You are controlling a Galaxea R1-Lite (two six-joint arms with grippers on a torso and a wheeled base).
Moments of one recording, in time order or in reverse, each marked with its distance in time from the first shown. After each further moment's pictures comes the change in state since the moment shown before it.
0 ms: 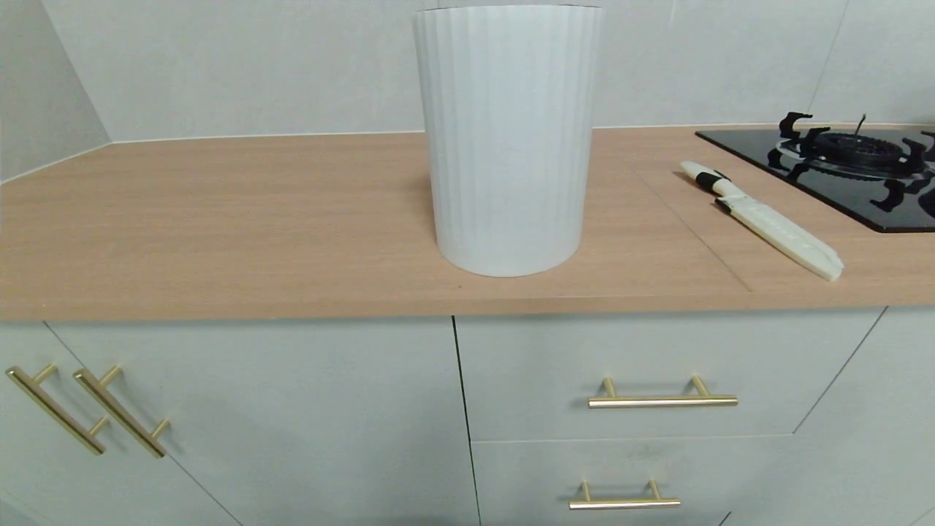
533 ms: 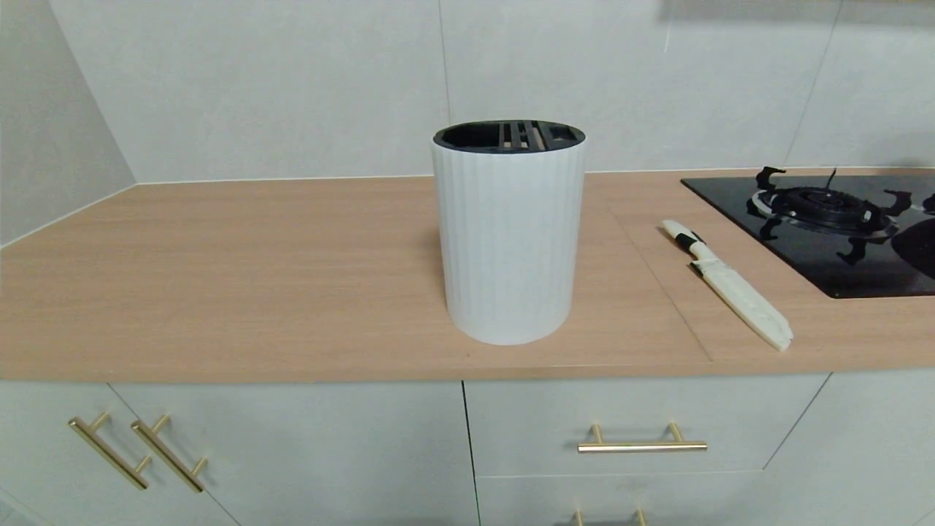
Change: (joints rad) left arm 0.000 0.000 0.000 0.000 0.000 0.000; right arm 0.000 0.000 0.000 0.000 0.000 0.000
